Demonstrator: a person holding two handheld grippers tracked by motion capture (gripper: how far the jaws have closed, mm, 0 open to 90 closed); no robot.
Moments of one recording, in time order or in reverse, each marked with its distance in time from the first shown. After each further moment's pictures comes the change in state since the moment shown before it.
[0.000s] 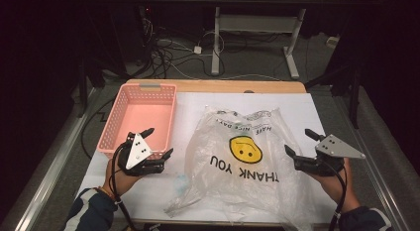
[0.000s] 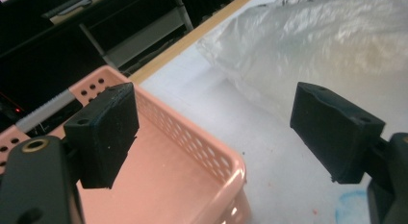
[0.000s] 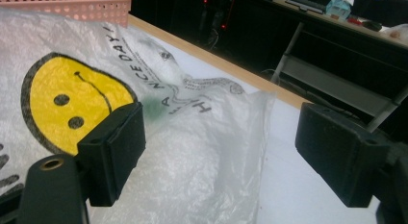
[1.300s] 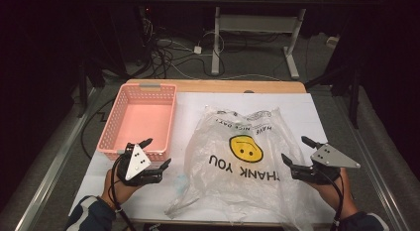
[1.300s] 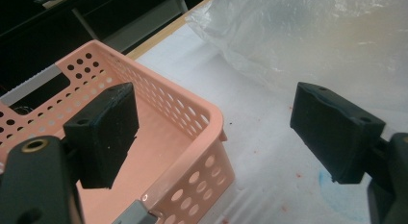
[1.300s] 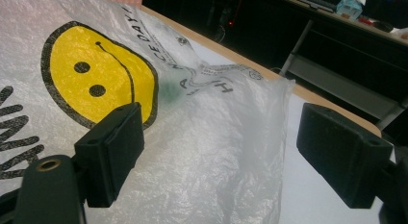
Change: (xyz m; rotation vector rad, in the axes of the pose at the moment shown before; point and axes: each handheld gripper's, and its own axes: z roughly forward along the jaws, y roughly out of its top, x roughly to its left) left arm -0.013 -0.019 -0.004 0.034 -0.011 0.005; right arm 0.014 -0.012 -0.003 0.012 0.019 -0.038
